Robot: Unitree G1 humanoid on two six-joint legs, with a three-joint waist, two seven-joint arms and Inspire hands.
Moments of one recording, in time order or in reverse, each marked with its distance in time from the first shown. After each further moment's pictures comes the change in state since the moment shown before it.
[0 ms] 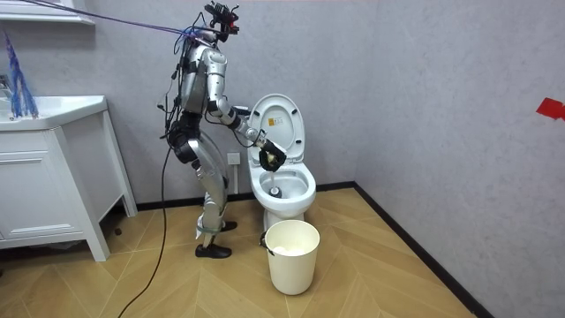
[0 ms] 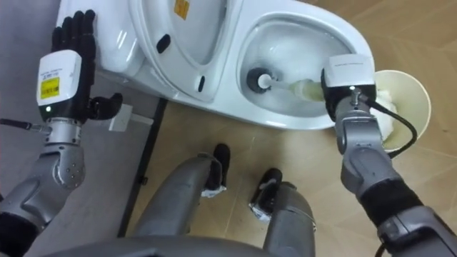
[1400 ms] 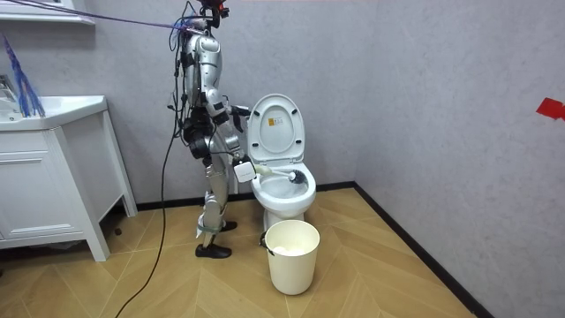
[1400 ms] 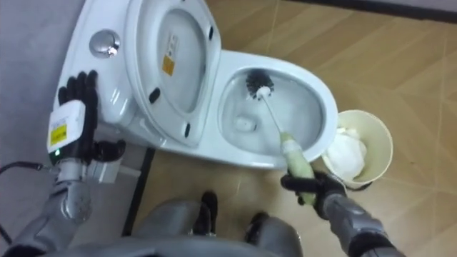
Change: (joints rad) left arm 0.188 -0.152 0.109 0.175 -0.014 -0.020 -0.054; right arm 0.181 0.210 -0.226 0.638 1.673 -0.286 0.037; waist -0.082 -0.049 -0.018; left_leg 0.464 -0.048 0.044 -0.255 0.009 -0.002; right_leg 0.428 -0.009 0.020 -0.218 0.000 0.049
